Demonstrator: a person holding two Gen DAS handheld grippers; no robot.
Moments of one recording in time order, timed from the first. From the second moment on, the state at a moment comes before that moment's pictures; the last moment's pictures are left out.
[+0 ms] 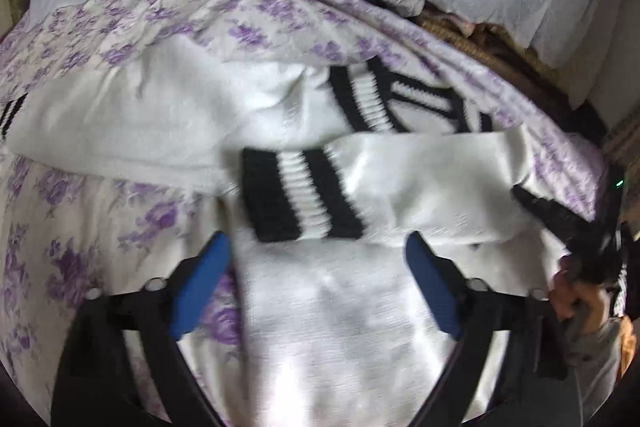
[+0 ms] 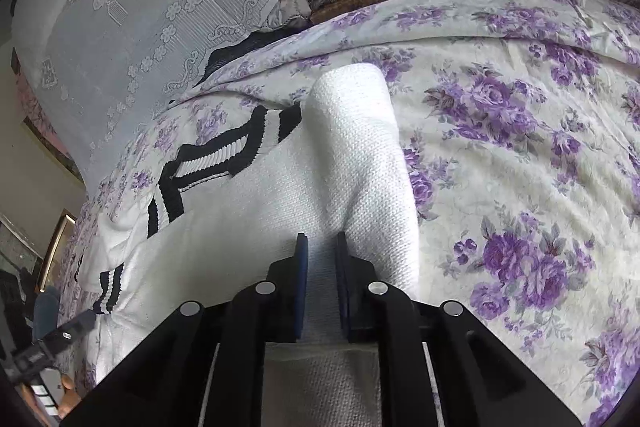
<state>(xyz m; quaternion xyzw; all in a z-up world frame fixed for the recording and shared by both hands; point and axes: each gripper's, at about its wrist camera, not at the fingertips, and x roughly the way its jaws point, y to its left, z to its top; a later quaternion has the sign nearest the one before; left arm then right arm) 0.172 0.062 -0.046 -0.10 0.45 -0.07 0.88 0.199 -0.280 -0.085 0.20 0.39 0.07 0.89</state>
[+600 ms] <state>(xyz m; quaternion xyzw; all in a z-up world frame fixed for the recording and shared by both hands) 0.210 0.091 -0.056 -0.11 0.46 -0.06 0.88 0.199 -0.271 -0.081 0.18 0.39 0.09 0.90</state>
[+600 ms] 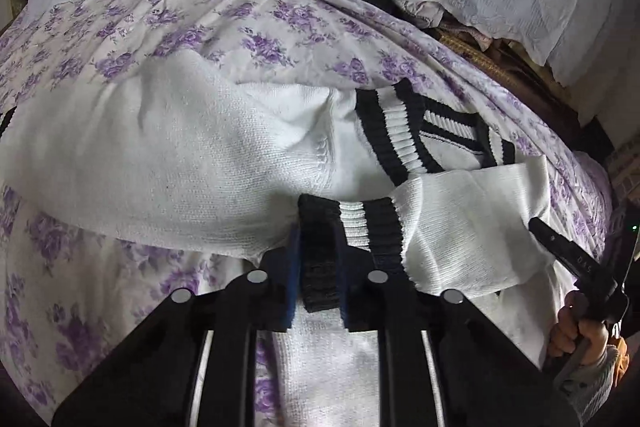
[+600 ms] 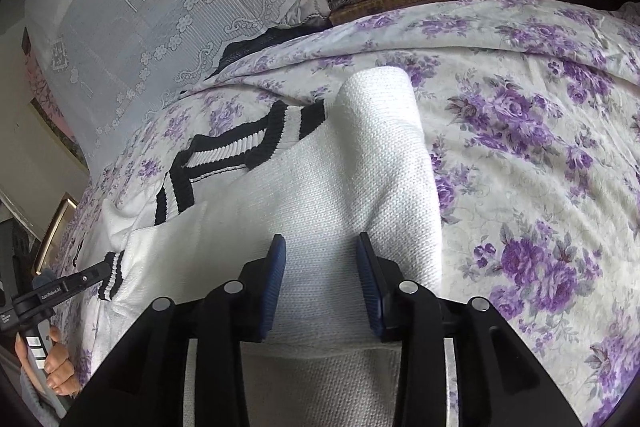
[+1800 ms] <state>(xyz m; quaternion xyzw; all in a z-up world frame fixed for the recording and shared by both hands) 0.205 0.038 -0.054 -0.04 0.40 -0.05 0.92 0.239 -0.322 -0.051 0.30 0.30 0.07 0.90</state>
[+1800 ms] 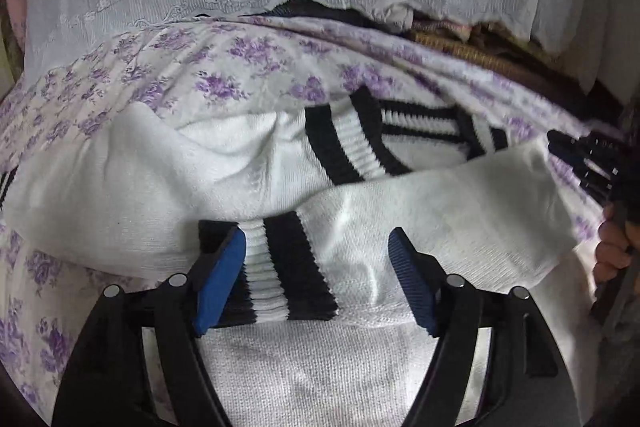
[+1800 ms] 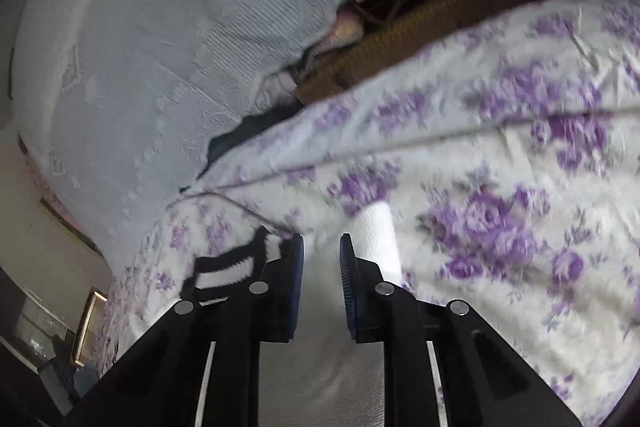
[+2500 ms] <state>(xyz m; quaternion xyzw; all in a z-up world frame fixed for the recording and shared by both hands) 0.193 0.063 -0.059 -0.04 0.44 -0.02 0.90 0.142 -0.284 -0.056 0.18 0.35 0.01 0.92</state>
